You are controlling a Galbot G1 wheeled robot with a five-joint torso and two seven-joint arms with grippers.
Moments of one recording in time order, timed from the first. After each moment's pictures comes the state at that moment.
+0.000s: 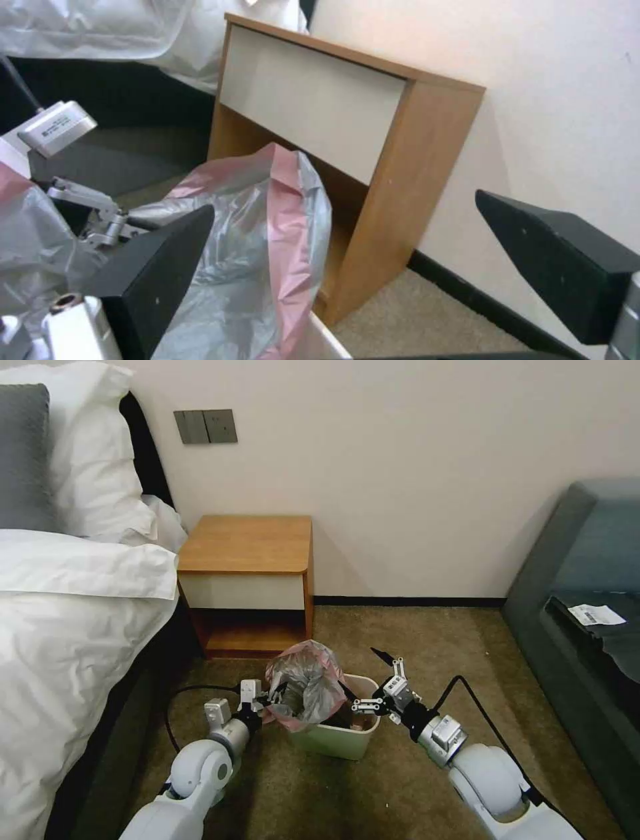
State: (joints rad) left arm 1.30 -1.19 -0.30 -1.74 -0.67 0.38 0.04; right arm -1.36 1.10 0.26 1.93 0.04 0.10 -0.28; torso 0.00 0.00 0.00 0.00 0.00
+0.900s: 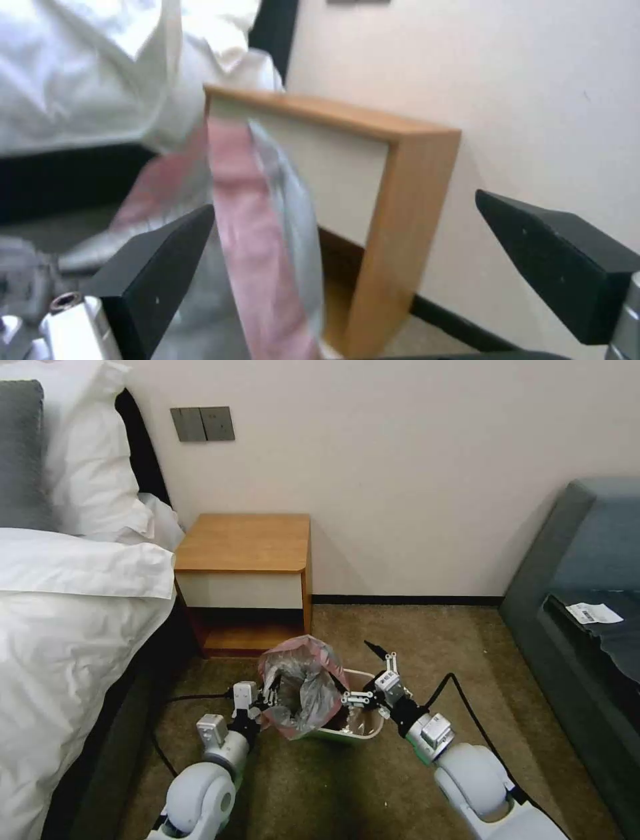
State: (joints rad) left arm 1.50 -1.29 -0.36 -1.99 -0.45 0.16 -0.03; right arm -1.32 1.15 0.17 1.98 0.09 0.11 -0.14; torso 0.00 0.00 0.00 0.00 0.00
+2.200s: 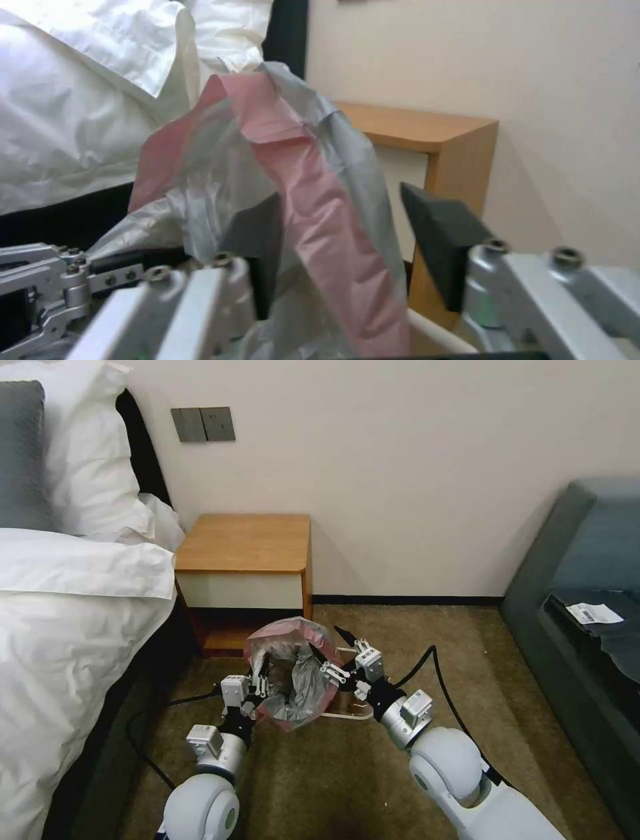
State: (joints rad) left arm 1.53 -1.34 -0.37 -2.05 -0.34 0.04 -0.08; right arm -1.21 1.13 0.06 2.02 0.22 -0.04 -0.07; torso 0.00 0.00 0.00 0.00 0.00
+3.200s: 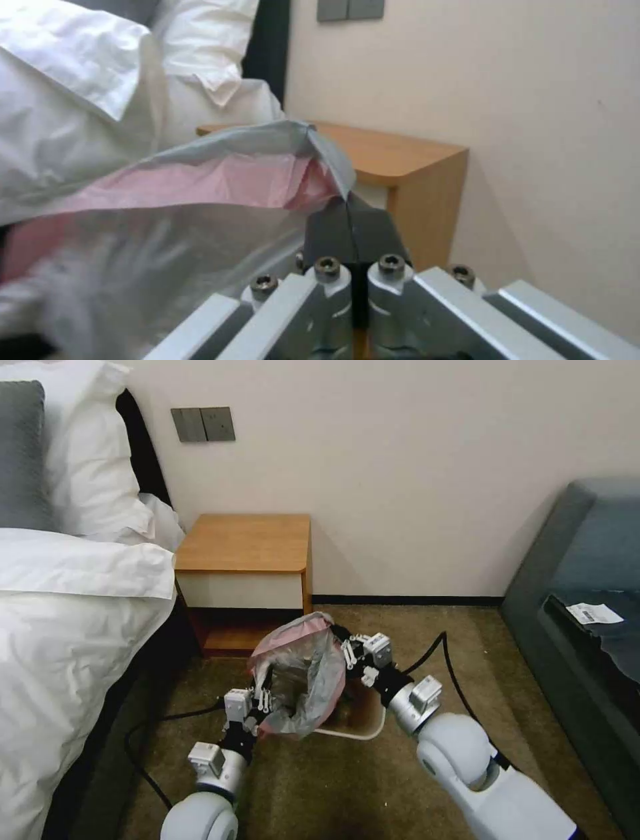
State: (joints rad) left arm 1.63 -1.33 -0.37 -2.08 -0.25 -0.05 -0.02; right arm -1.11 1.06 0.08 2.00 0.30 -0.06 -0.06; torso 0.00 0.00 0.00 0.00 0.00
